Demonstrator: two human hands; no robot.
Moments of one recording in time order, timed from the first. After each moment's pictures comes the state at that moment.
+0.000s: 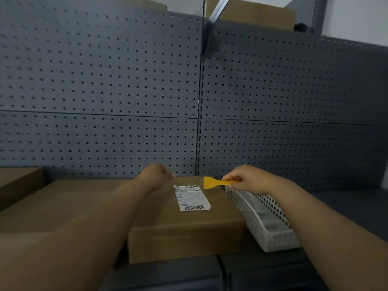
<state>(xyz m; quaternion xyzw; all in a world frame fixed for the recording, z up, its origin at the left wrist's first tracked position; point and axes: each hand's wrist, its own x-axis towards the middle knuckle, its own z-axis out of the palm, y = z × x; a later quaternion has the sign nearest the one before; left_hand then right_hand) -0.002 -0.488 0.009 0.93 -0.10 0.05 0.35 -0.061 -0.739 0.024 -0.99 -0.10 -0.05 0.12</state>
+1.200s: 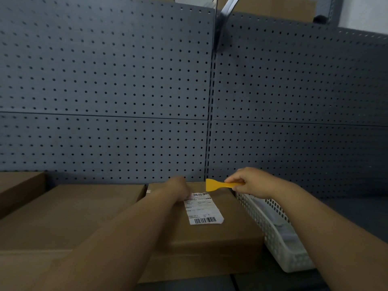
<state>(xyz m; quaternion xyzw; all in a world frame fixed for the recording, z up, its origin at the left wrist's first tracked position) 0.049 -0.528 -0.011 0.98 -0.09 -0.02 0.17 -0.019 -0.731 0.023 -0.98 -0.13 -0.05 0.12</state>
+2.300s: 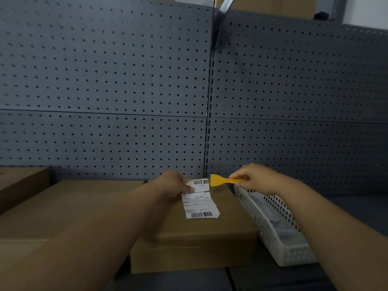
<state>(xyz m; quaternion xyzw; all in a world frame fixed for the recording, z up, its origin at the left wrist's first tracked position) 0.029 -0.509 -0.007 0.92 -0.13 -0.06 0.37 -0.028 -0.746 0.024 -0.98 -0.12 -0.06 0.13</state>
